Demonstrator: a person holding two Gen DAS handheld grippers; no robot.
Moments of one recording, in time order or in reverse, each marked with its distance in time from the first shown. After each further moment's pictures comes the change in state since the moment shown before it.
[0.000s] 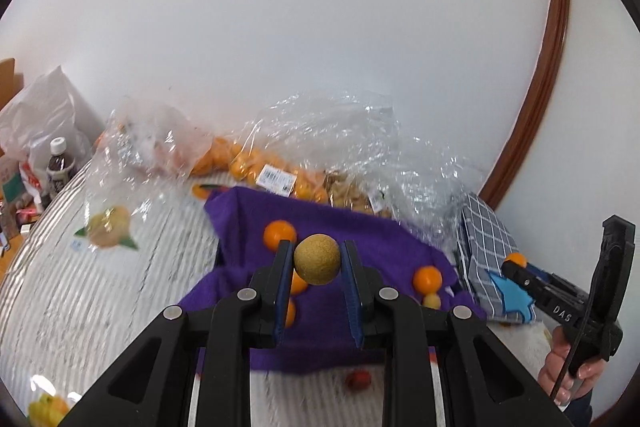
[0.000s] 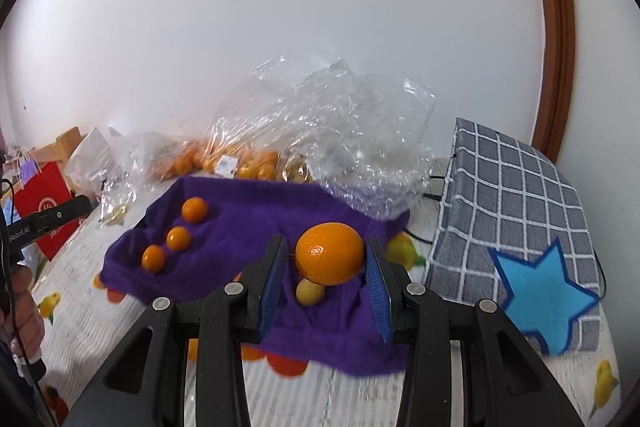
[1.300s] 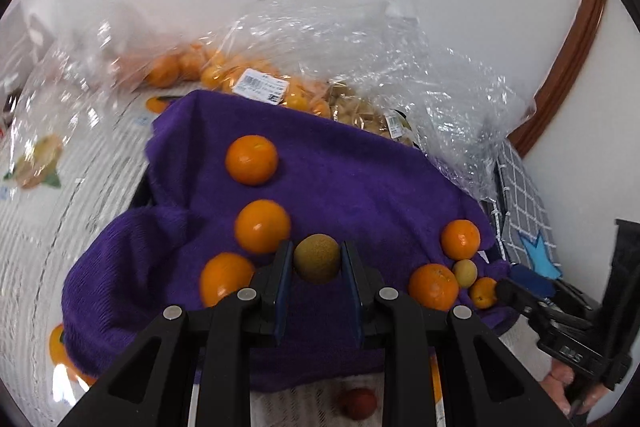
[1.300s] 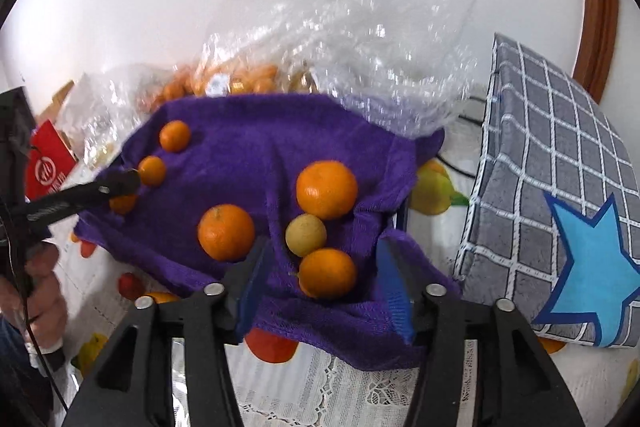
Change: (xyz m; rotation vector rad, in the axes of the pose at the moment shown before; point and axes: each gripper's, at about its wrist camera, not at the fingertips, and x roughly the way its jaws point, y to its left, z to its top) left arm 0.104 -0.018 -0.036 -0.022 0.263 0.029; right arm 0.065 -0.003 -0.037 -0.014 0.230 0.058
